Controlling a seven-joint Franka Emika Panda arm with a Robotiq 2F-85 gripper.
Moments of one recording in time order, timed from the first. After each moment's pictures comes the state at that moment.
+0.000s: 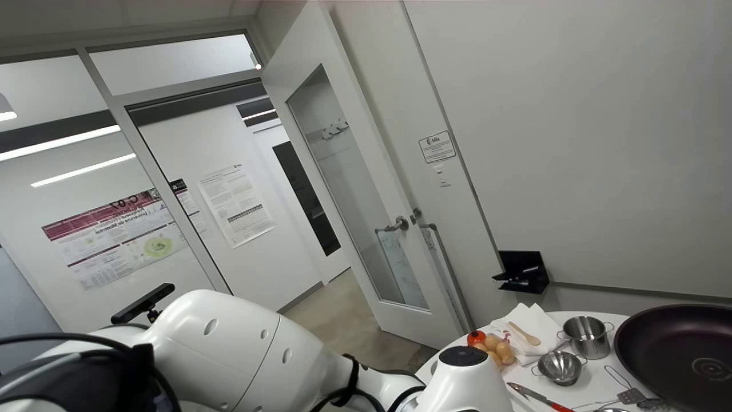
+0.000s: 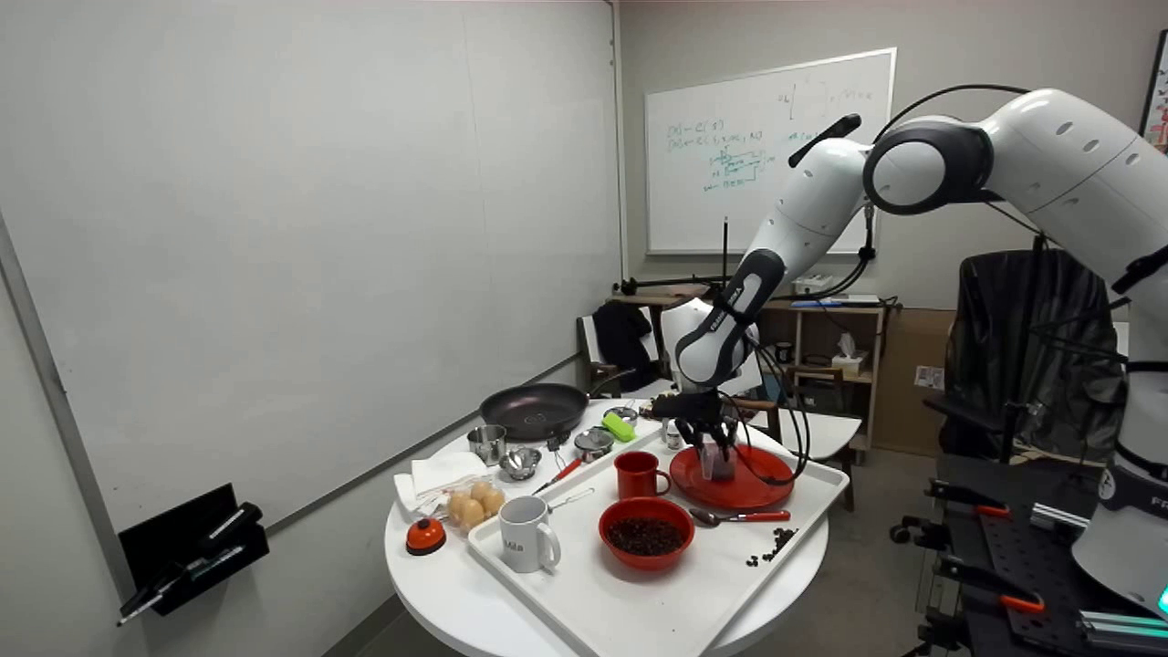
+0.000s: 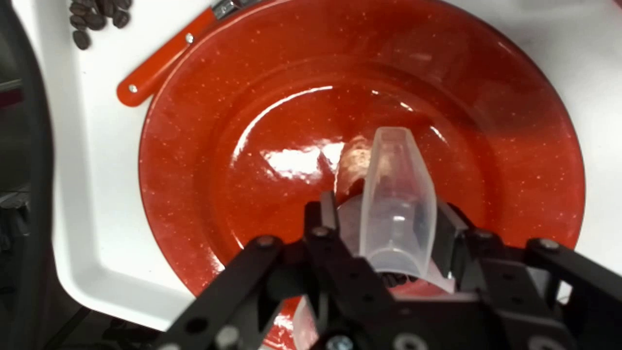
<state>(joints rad) -0.01 0.79 -0.22 -1.79 0.00 2.42 1.46</state>
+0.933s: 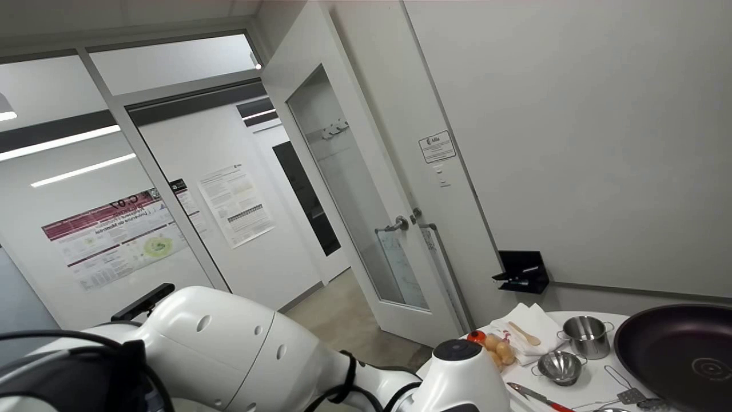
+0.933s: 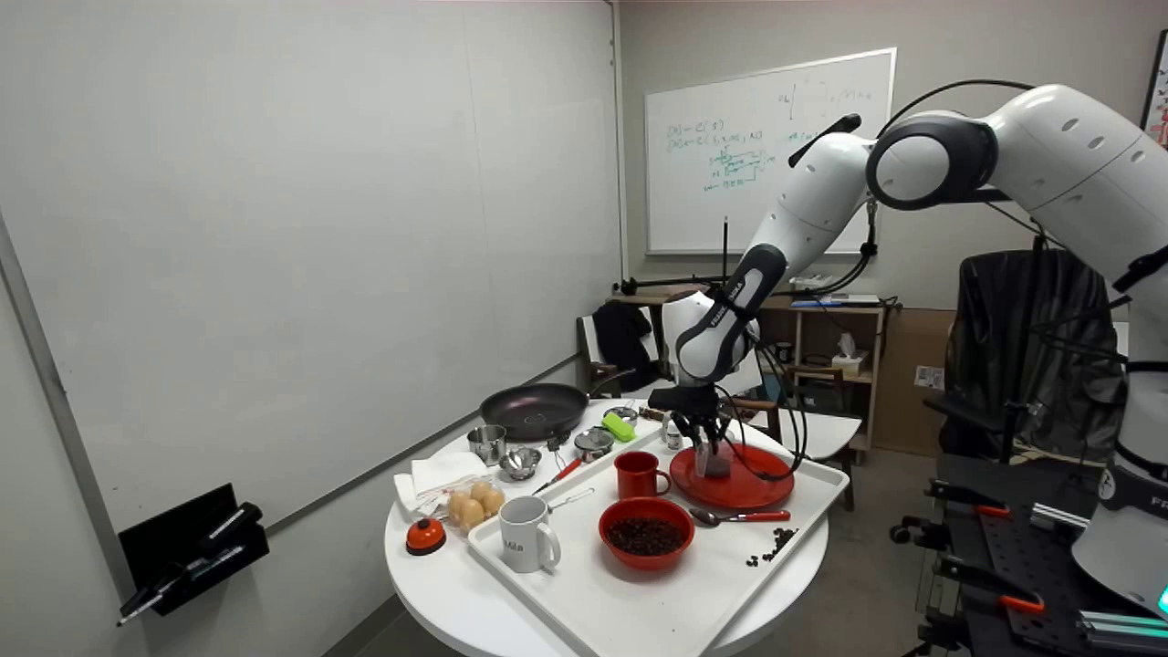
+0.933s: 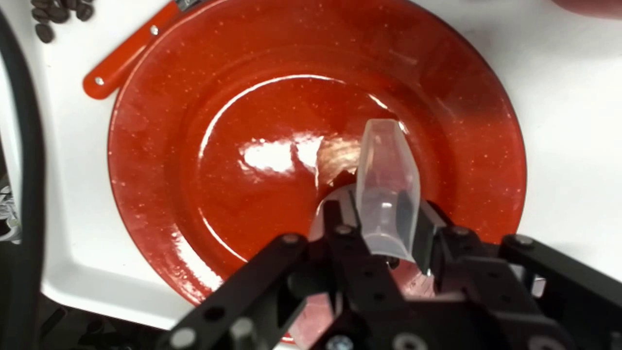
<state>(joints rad) 0.00 0.77 -0.23 -1.80 0.00 2.48 1.46</state>
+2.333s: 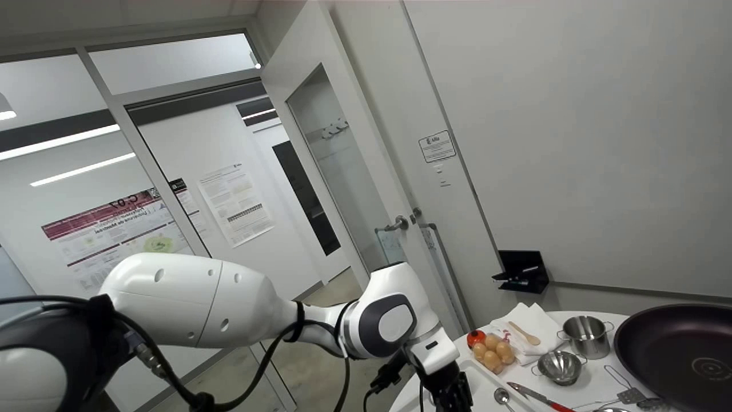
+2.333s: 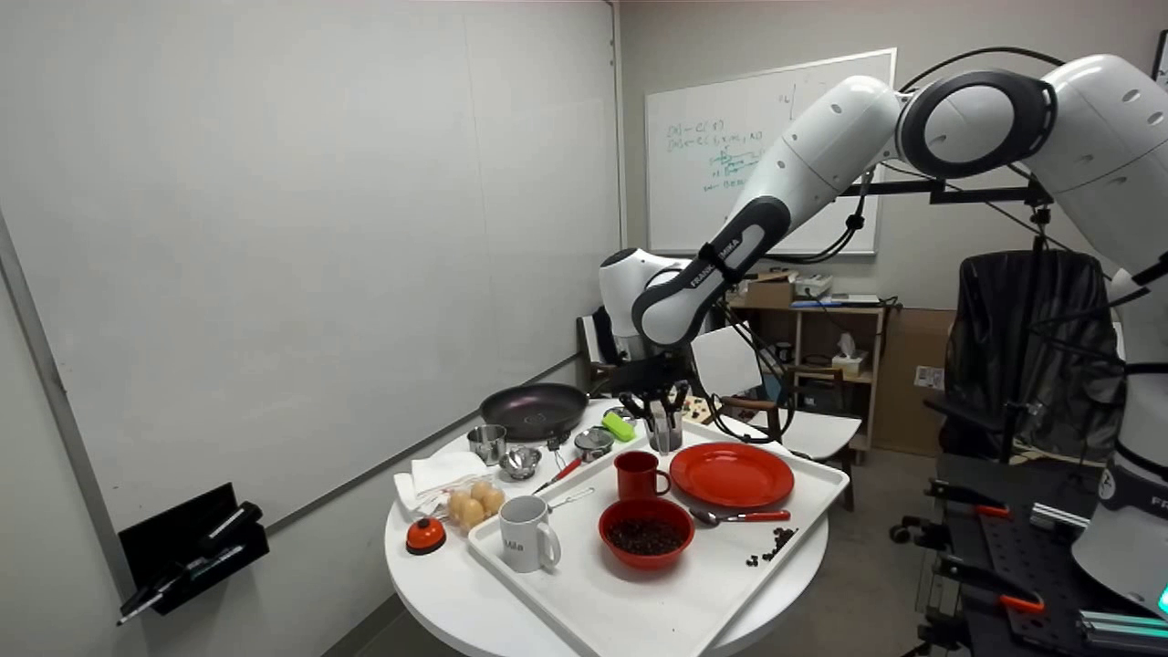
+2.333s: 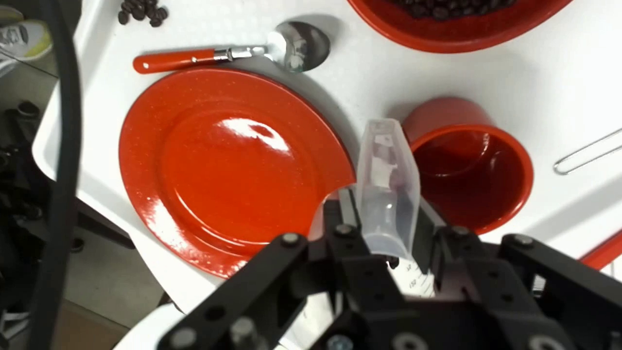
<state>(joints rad) 0.16 0.66 -0.17 -1.67 -0.19 2.22 1.29</state>
